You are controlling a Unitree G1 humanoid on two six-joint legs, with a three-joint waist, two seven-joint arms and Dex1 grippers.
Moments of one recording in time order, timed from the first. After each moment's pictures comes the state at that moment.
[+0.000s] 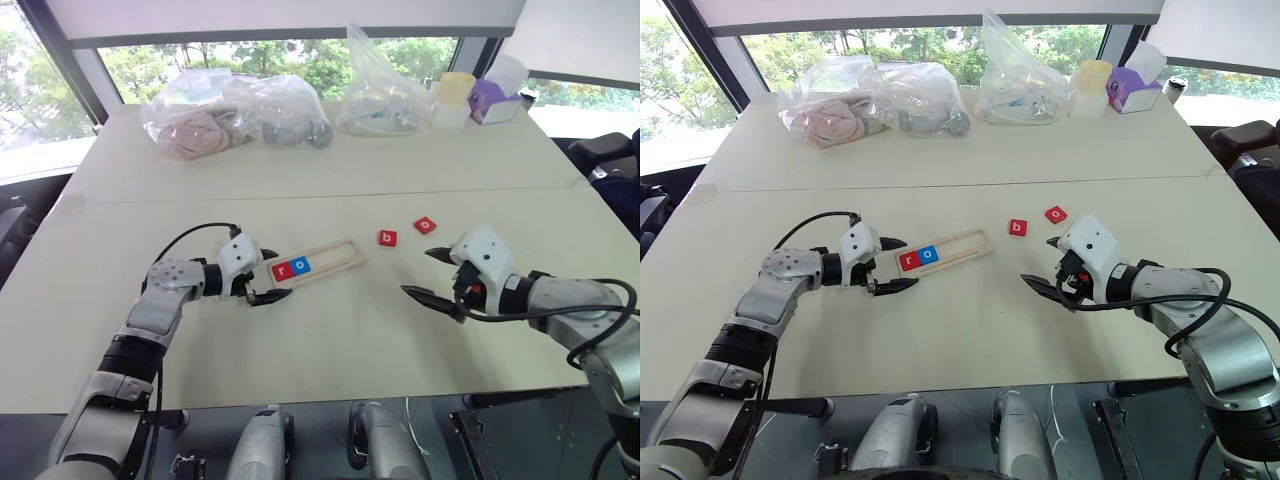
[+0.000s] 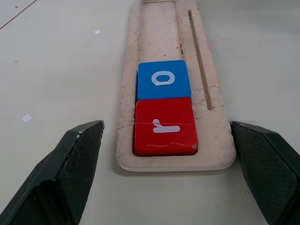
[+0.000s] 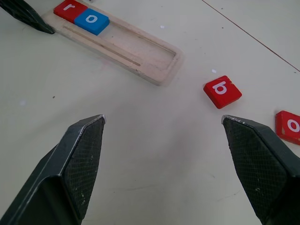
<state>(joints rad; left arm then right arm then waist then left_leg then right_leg) -0.49 0.53 -0.16 0.33 -0.11 0.07 -1.07 -0.15 -0.84 -0.10 -0.54 0.44 0.76 0.71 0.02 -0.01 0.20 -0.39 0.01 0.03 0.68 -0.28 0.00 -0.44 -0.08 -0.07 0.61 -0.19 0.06</state>
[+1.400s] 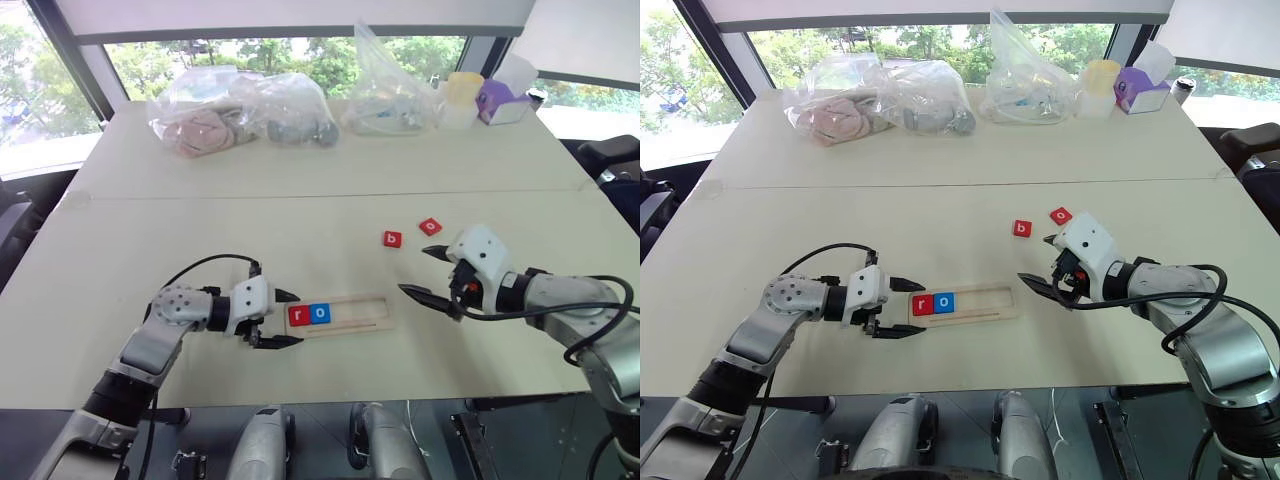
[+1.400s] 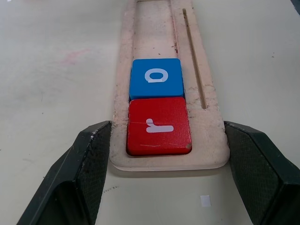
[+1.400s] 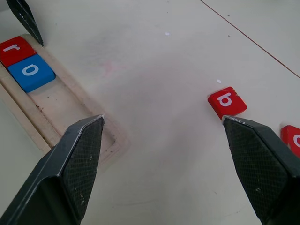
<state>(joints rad) -0.30 0.60 -0.25 0.03 -0.14 0.03 -1.19 -0.18 -0.84 -0.08 -0.54 0.43 0.77 0.71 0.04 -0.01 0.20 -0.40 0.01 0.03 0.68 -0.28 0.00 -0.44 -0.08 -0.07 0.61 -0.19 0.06</state>
